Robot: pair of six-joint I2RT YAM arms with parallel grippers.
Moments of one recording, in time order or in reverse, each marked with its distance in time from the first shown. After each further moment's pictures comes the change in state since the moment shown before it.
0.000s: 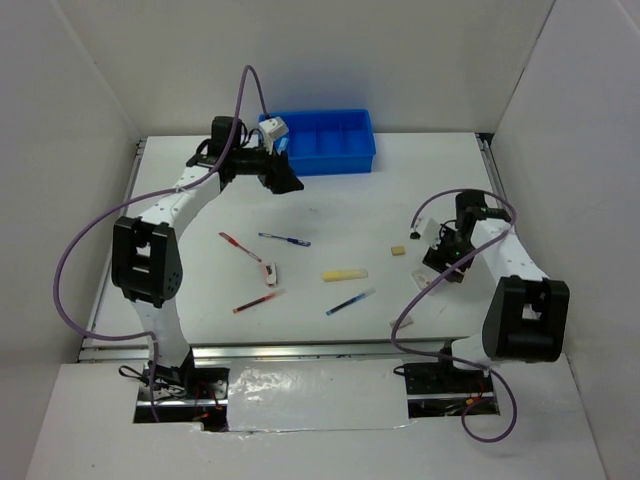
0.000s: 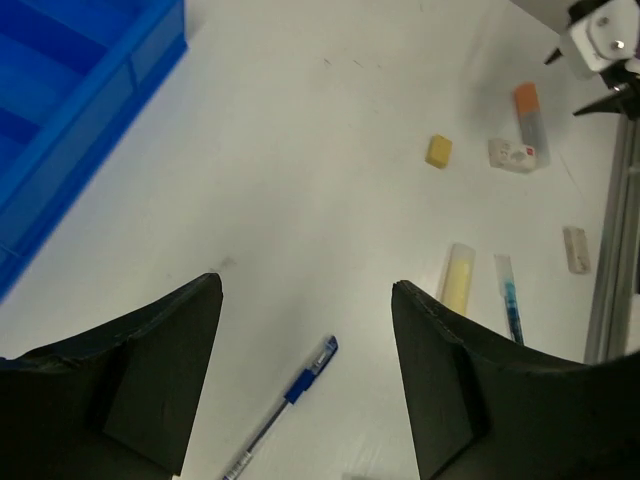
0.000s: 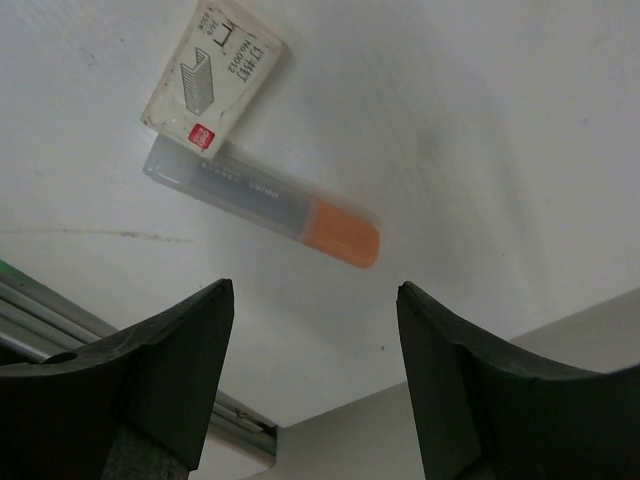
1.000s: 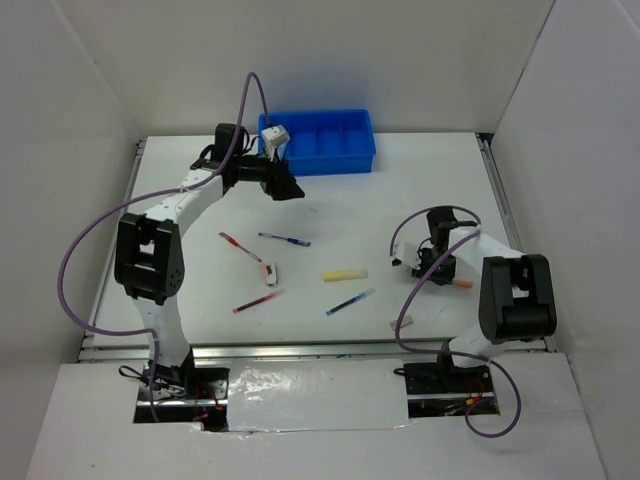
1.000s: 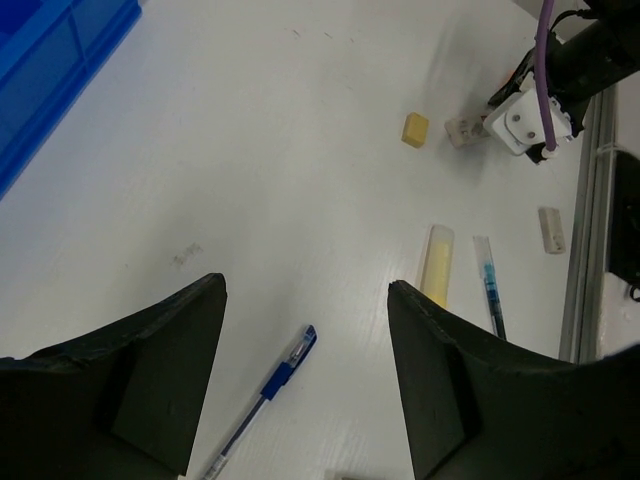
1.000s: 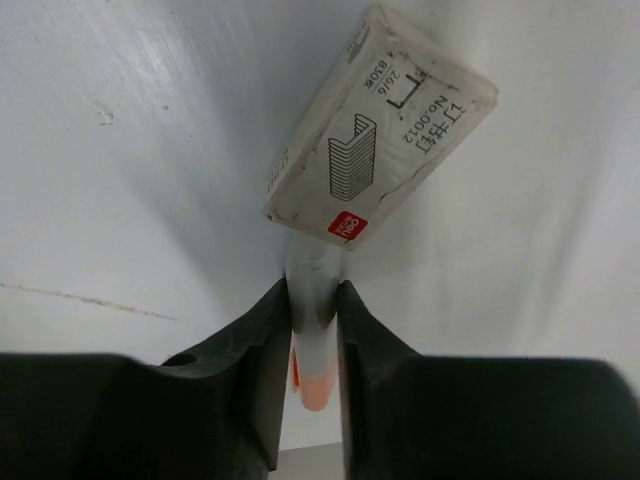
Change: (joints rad) left arm 0.001 0.031 -0.034 -0.015 0.071 0.020; right arm 0.147 0.141 -0.147 0.189 0.090 -0.156
